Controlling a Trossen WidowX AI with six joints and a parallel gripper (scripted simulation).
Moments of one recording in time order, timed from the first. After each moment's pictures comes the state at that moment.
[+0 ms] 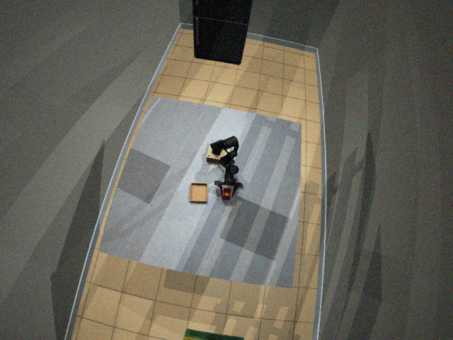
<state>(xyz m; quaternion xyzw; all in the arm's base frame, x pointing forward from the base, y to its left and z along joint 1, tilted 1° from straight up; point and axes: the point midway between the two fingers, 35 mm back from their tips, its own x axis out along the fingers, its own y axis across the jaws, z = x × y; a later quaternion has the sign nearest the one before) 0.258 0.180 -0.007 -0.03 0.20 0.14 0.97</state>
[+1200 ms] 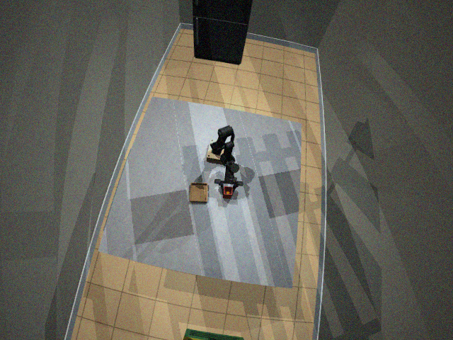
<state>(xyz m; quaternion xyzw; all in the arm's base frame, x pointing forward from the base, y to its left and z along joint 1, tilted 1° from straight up) 0.258 0.180 0.018 -0.04 0.21 0.14 0.97</state>
